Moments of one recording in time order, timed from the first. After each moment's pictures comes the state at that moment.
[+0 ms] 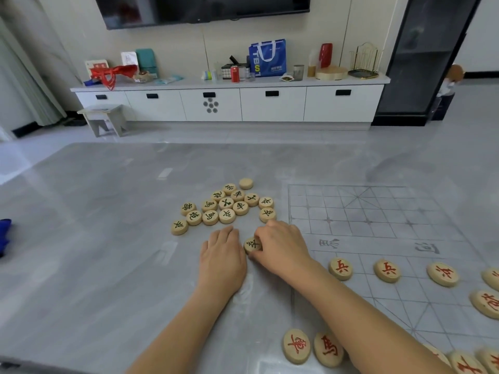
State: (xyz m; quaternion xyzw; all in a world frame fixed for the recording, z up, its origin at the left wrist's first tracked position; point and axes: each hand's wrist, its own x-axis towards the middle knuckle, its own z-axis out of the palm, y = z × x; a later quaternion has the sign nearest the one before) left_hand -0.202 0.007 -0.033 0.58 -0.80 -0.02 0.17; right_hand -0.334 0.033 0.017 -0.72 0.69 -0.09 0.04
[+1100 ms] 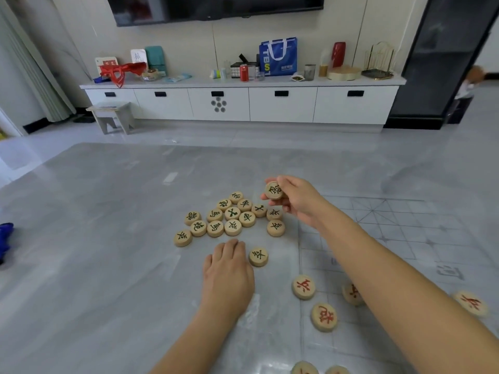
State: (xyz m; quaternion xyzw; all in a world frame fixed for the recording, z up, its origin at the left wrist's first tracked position) left_hand -0.200 0.004 -0.037 0.60 -0.79 0.01 0.16; right_hand -0.388 -0.068 0.052 -0.45 0.54 -0.48 0.53
